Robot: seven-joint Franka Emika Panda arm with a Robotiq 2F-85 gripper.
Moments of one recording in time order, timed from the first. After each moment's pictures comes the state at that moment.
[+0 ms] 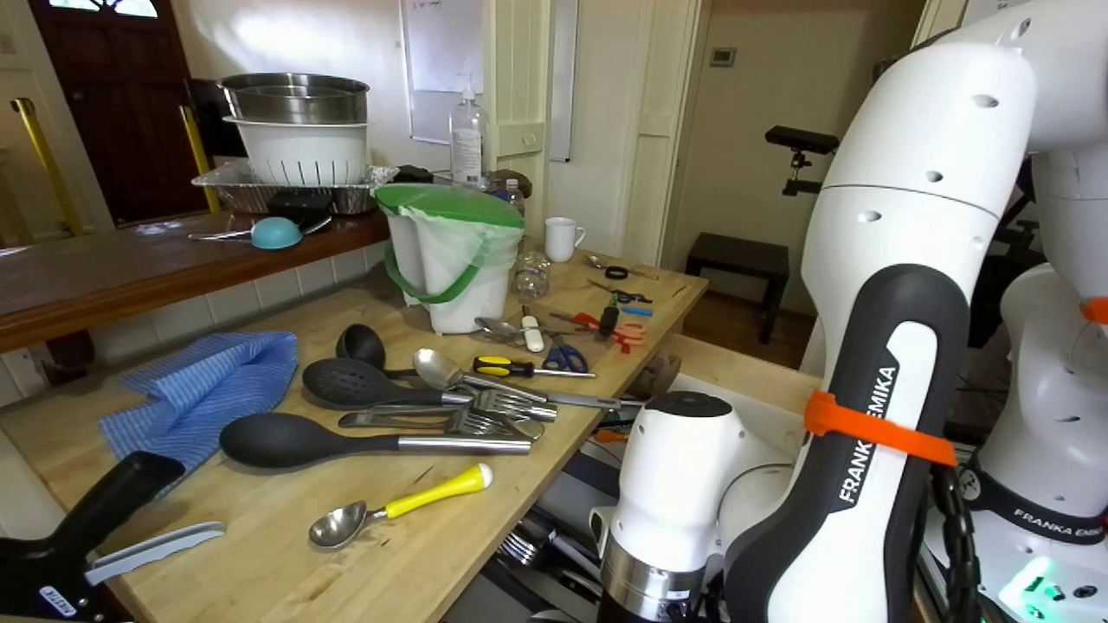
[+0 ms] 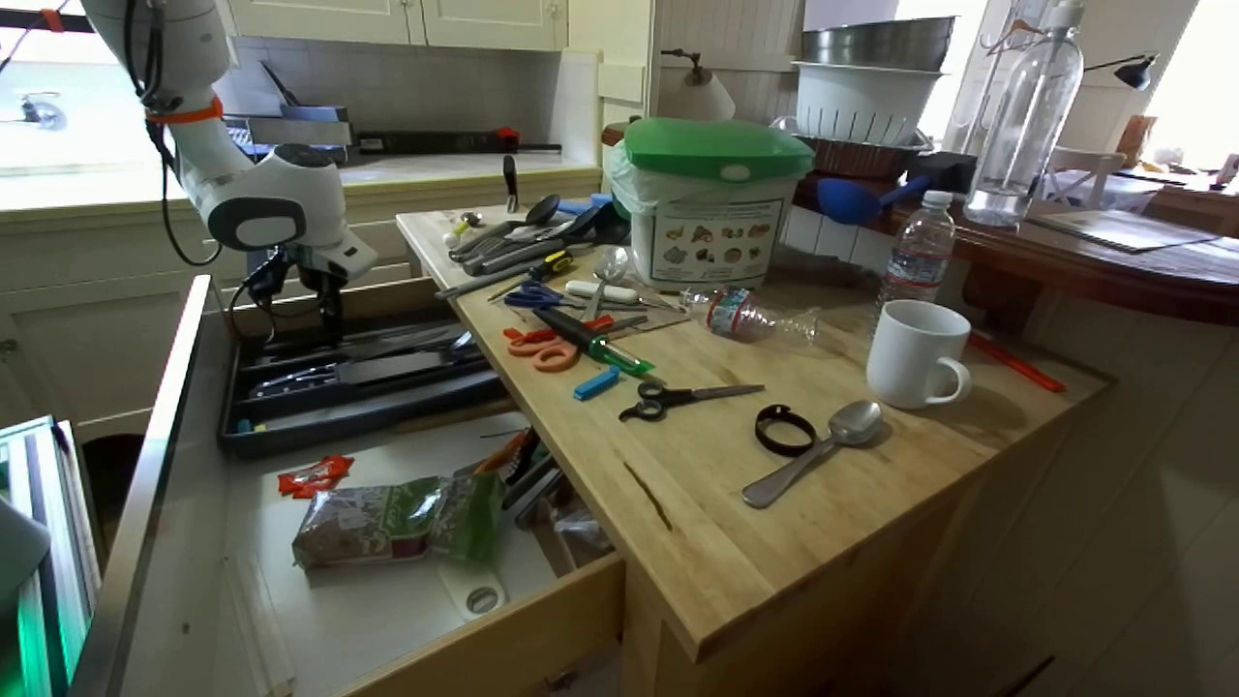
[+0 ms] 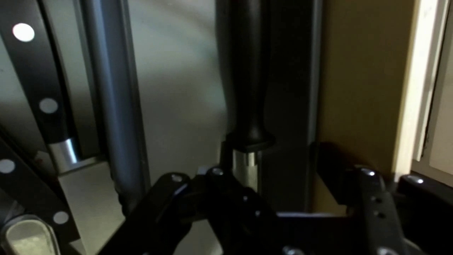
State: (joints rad) arm 0.18 0.55 0.42 -2.32 0.54 3.04 0.28
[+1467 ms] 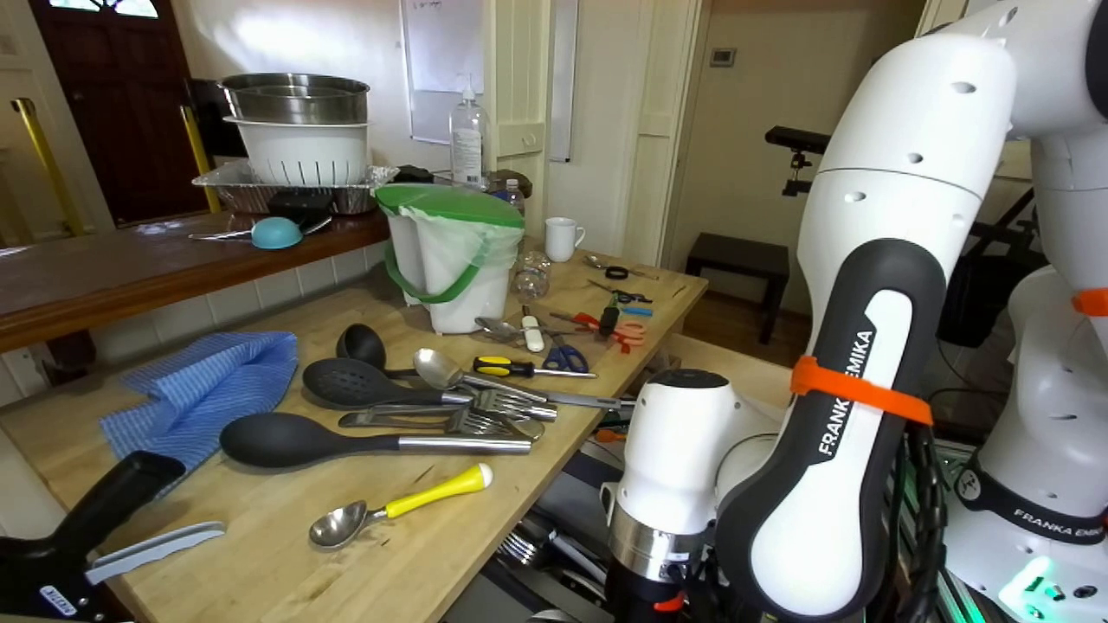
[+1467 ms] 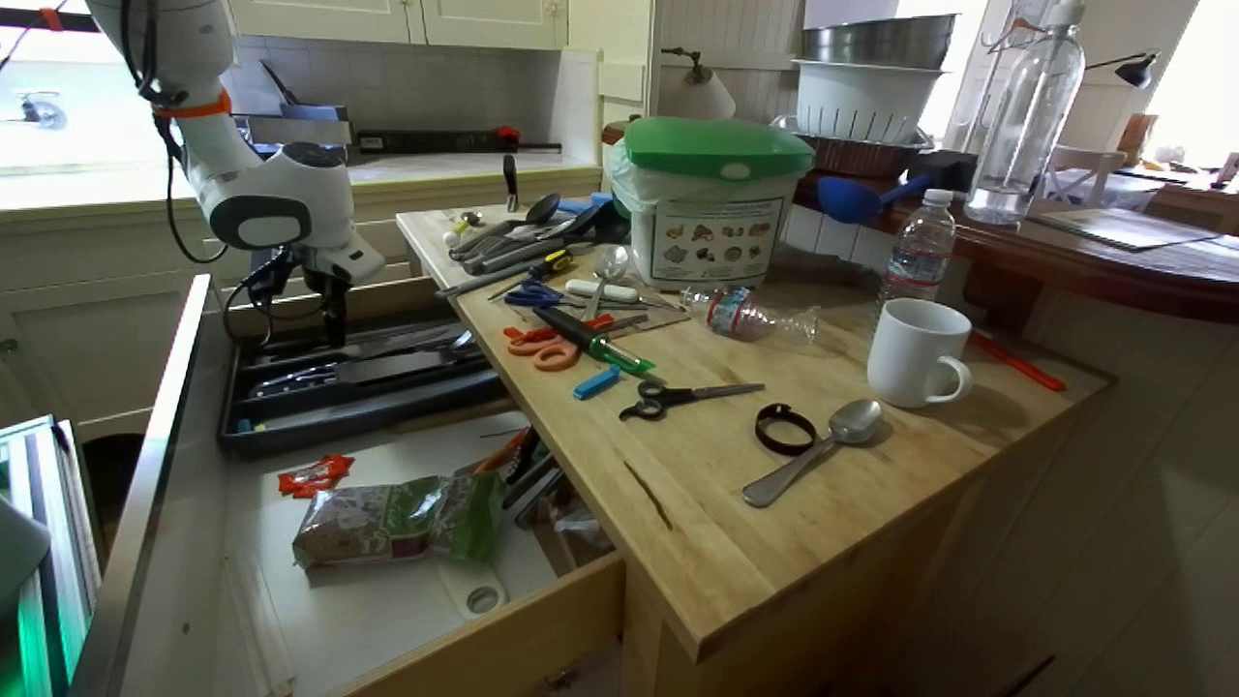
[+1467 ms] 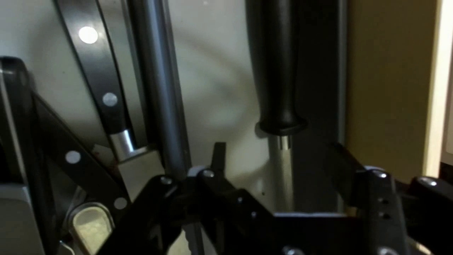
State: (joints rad) arm 0.07 0.52 0.47 -2.37 0.54 3.02 0.29
